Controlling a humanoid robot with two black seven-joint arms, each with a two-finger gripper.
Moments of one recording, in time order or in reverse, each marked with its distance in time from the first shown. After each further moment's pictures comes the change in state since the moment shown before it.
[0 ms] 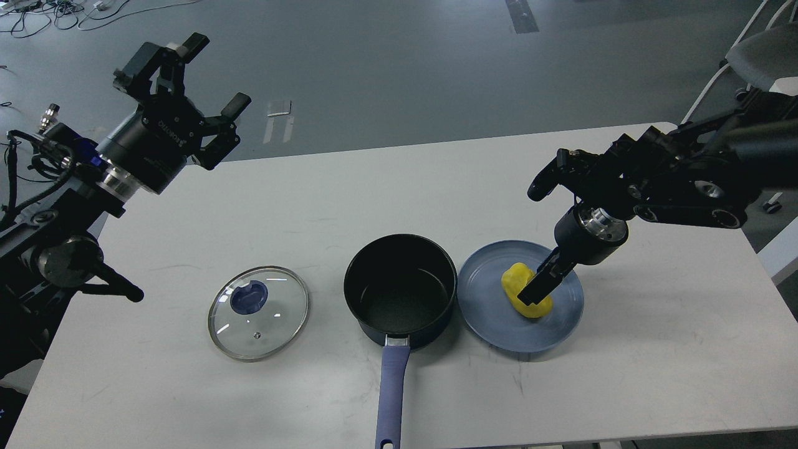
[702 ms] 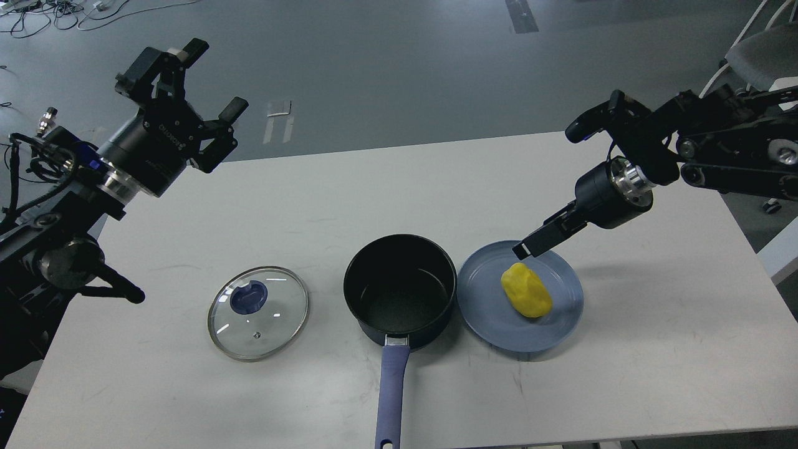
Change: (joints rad) left arm -0.001 0.000 0.017 0.011 0.009 0.028 -0.004; right arm 0.025 -0.203 0.168 0.096 0.025 0.000 0.000
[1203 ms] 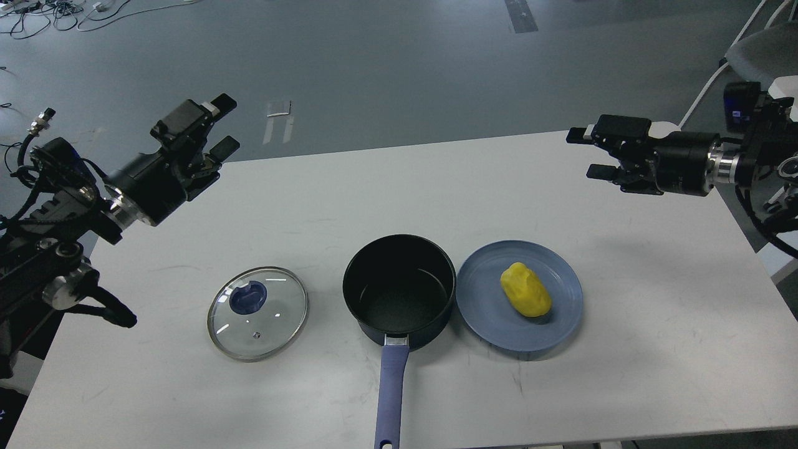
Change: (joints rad) left arm 0.001 0.033 0.048 -0.001 0.161 0.161 0.000; right arm -0.336 -0.249 0.457 -0.125 0.419 0.001 0.000
